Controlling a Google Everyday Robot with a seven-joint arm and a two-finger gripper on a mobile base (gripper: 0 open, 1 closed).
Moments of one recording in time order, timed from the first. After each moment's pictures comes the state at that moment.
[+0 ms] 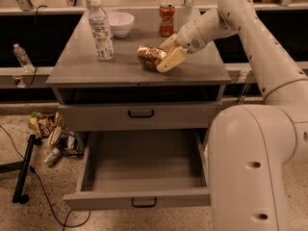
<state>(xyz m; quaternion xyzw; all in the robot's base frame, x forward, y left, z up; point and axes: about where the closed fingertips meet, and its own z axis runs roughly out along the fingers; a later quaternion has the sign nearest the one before) 0.740 -0.042 0.853 -0.63 0.64 0.27 0.35</state>
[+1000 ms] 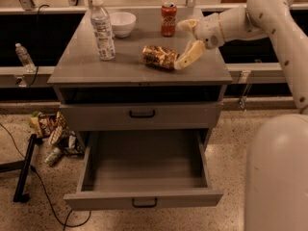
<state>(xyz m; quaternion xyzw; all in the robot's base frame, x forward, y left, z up) 0.733 -0.080 0.897 -0.59 0.62 0.27 0.45</state>
